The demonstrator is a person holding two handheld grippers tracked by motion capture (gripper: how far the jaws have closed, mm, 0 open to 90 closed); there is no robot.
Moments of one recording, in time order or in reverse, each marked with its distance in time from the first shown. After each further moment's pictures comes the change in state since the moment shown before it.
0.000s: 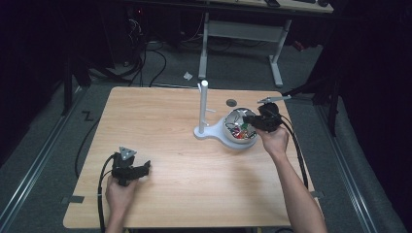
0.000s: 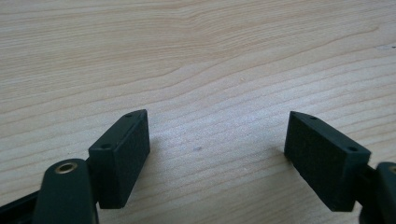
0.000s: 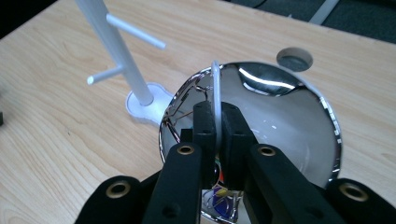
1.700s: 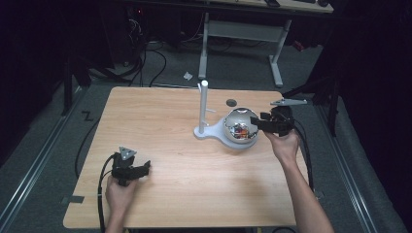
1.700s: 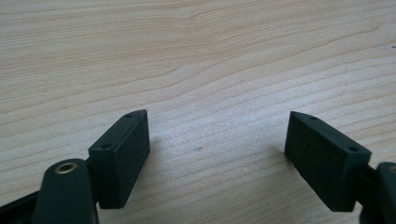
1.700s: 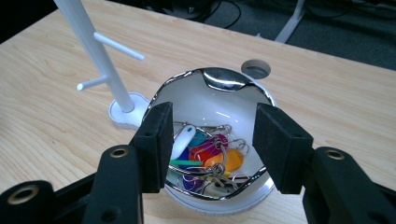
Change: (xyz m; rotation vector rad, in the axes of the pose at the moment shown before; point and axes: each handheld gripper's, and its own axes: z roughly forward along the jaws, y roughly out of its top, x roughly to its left) left arm 0.000 0.000 0.000 0.000 0.000 0.000; right arm -0.001 -0.011 -0.042 -0.097 -0.107 0.018
